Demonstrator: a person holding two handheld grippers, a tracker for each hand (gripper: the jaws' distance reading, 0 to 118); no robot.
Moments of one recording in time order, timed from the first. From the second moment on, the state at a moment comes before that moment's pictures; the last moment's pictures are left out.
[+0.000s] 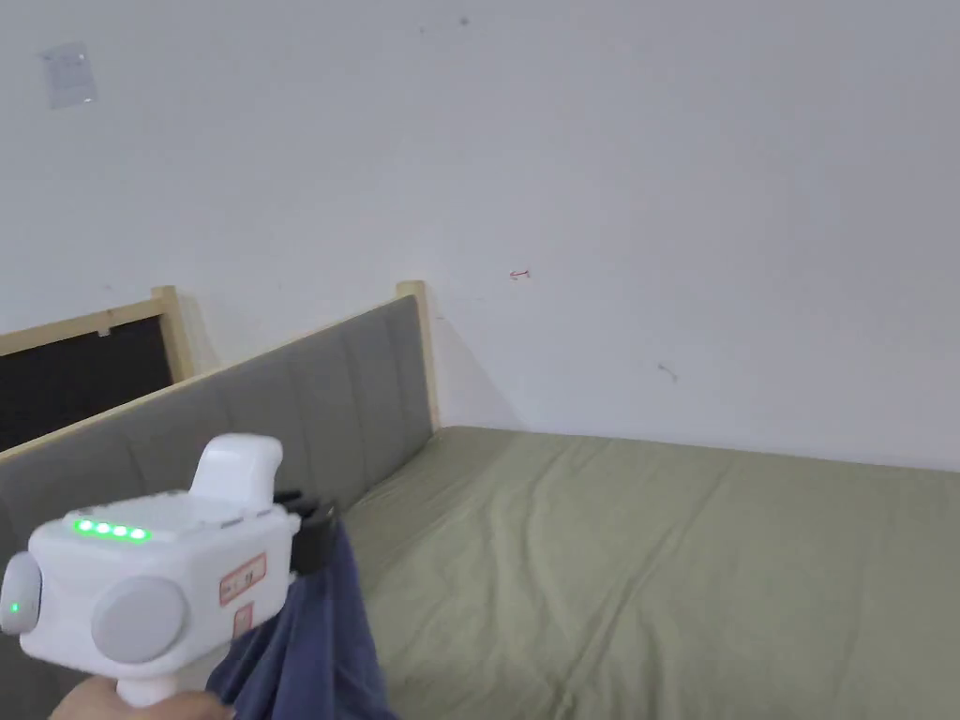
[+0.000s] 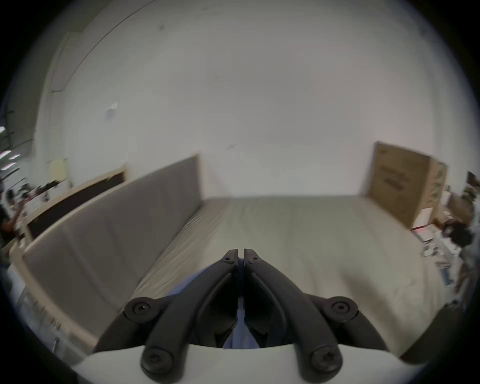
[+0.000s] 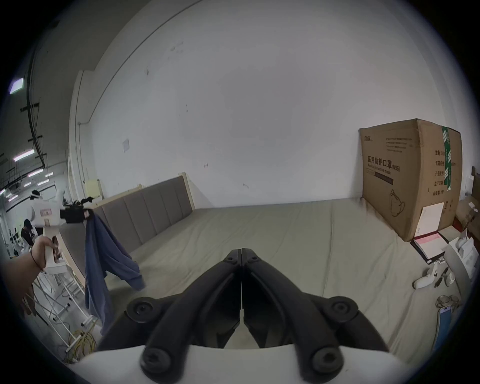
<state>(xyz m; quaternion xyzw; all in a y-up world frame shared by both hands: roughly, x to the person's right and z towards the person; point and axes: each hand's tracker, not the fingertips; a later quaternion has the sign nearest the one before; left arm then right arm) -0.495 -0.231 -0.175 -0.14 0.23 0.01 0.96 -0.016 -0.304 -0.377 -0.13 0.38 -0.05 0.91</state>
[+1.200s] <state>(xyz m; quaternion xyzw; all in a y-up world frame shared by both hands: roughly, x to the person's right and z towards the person) -0.251 -0.396 -0.421 -0.37 -0.01 0.20 0.91 0.132 -0.335 -0.398 -0.16 0.23 -0.08 0.96</state>
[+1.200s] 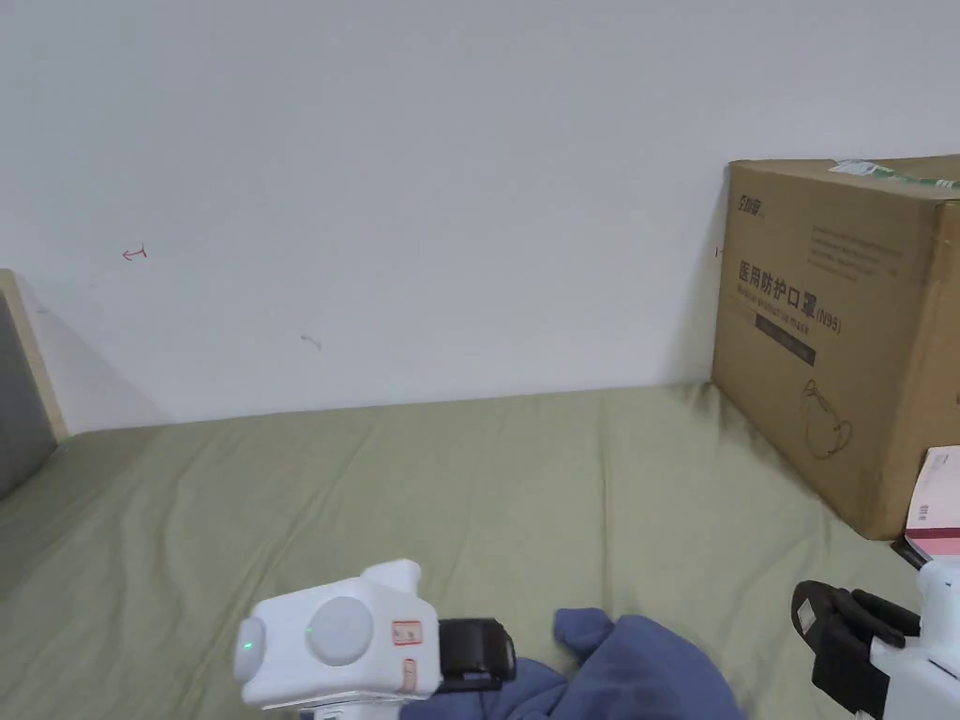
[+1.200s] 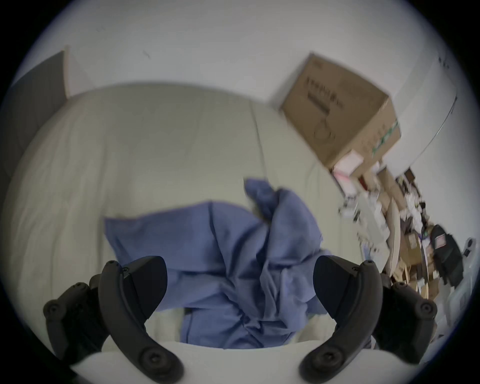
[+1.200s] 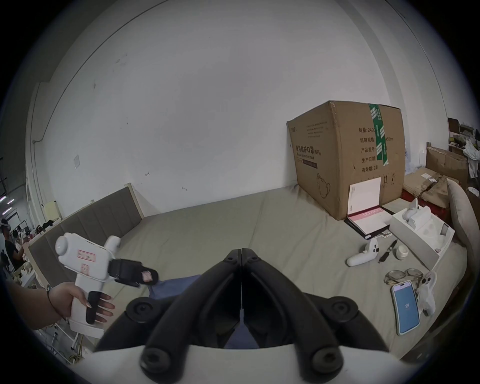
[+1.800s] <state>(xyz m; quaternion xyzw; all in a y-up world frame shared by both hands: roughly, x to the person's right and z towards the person) -0.235 -0.318 -0.237 0.02 0.19 0.05 0.98 0.103 -0.302 -0.348 0.02 0.22 -0.04 0.98</state>
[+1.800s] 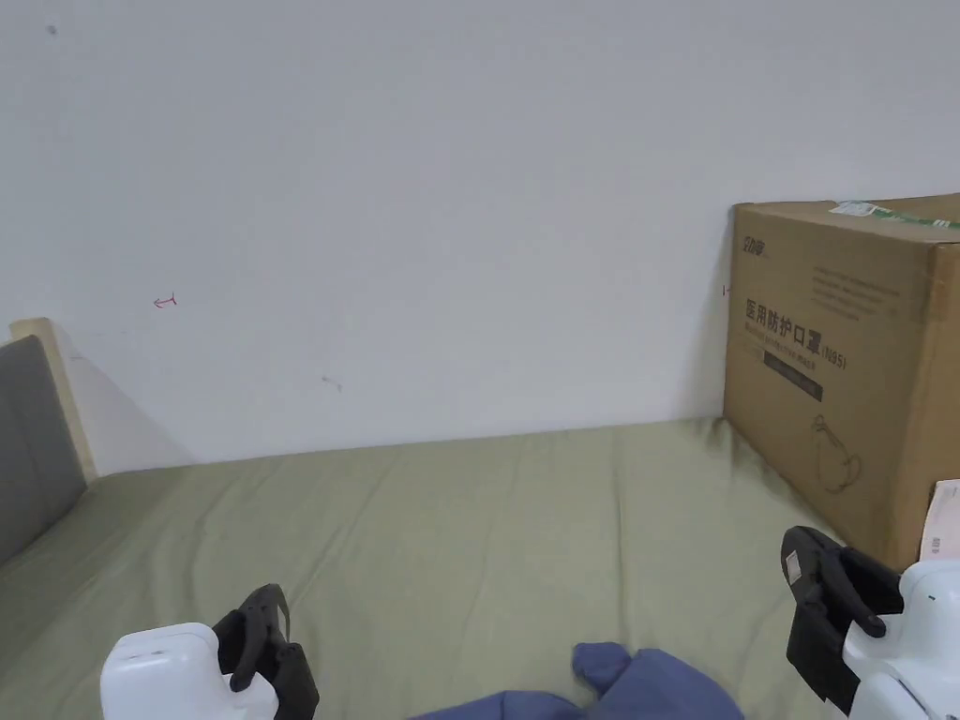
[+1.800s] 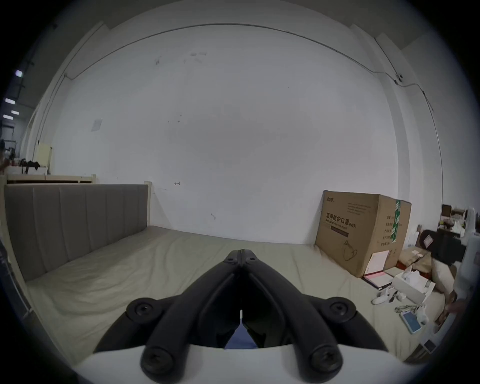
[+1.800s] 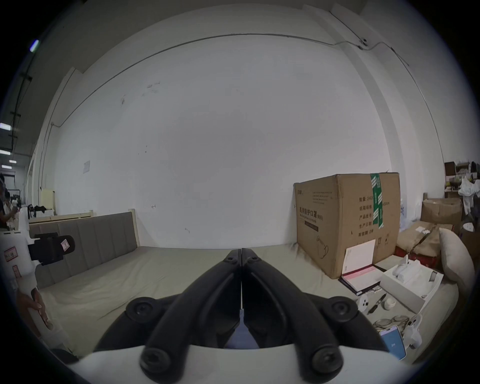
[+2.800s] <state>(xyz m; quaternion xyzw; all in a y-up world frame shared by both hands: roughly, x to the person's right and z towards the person) -0.388 -0.452 -0.459 -0.51 0.11 0.24 0.82 0.073 -0.328 -0.404 -0.09 0.26 -0.01 0.96</state>
